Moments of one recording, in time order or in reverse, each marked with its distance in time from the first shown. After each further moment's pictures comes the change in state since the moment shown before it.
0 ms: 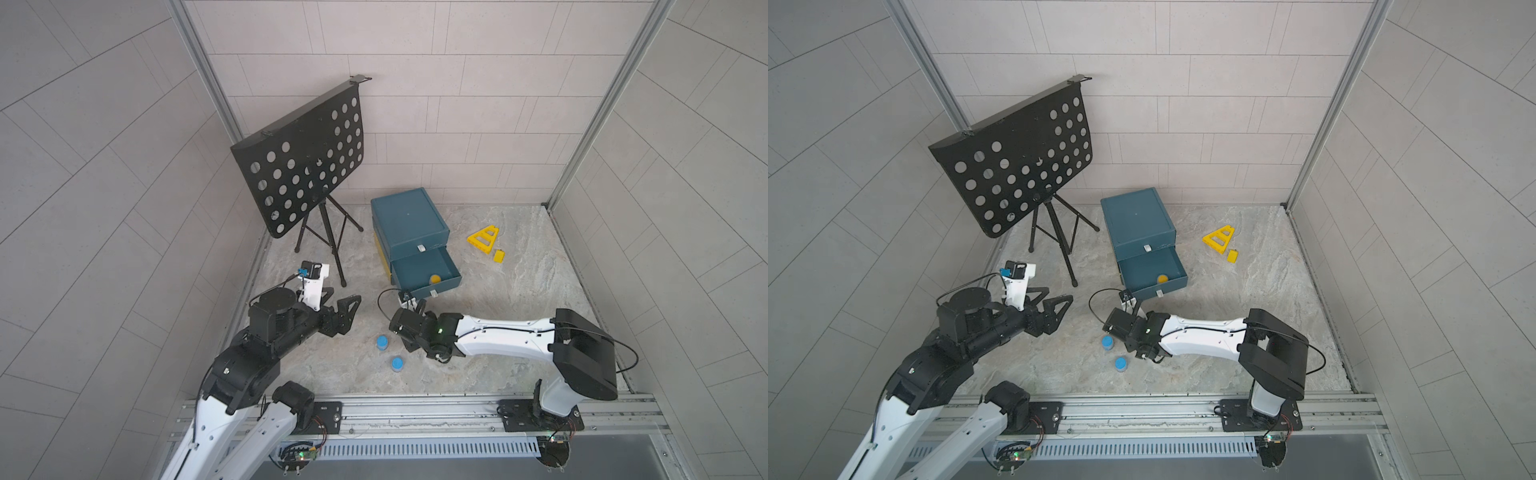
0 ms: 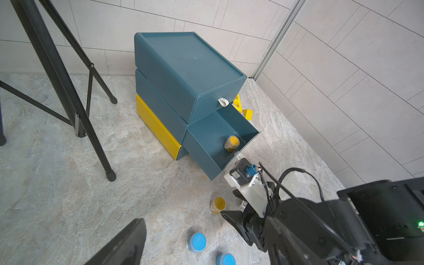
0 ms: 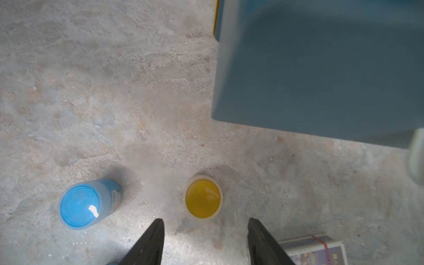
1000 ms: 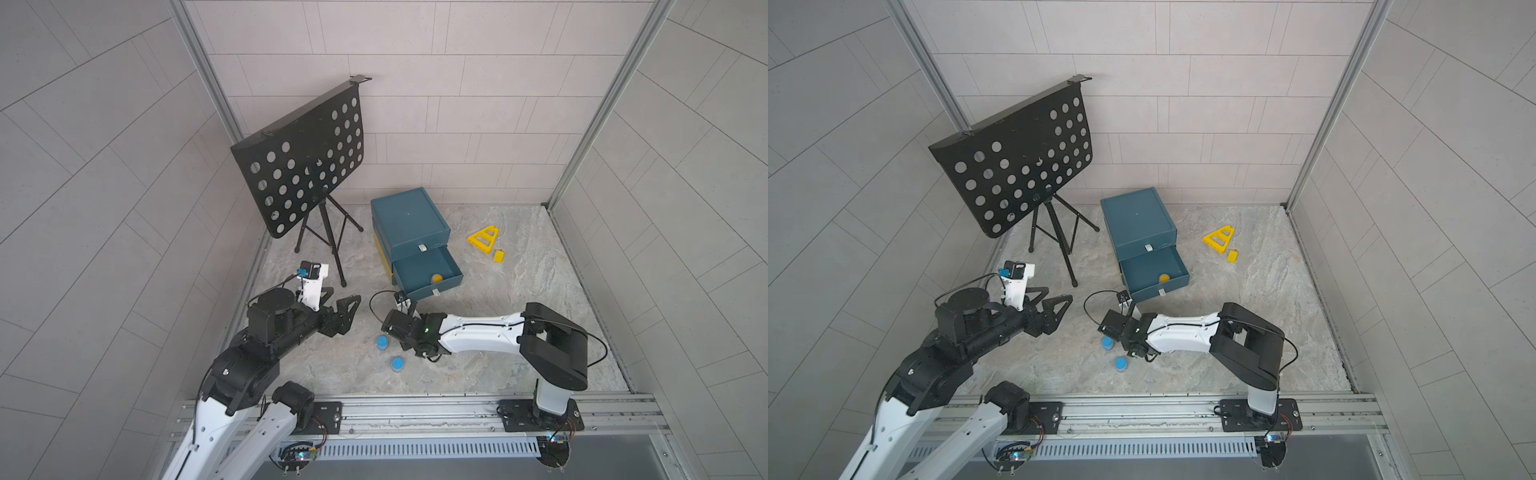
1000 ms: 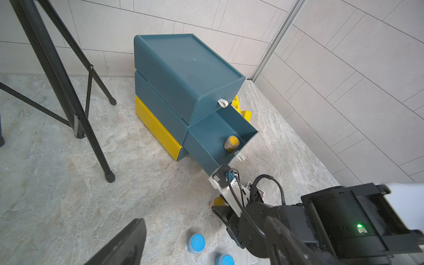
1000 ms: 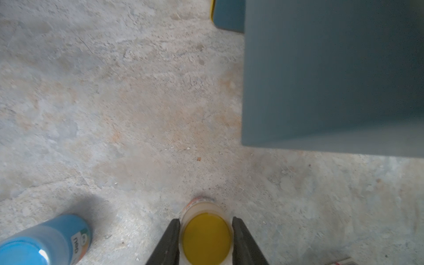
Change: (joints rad) left arm 0.010 -0.004 0.000 0.004 0.014 0.000; right arm -0.024 0.135 0.058 0.011 0.037 0.020
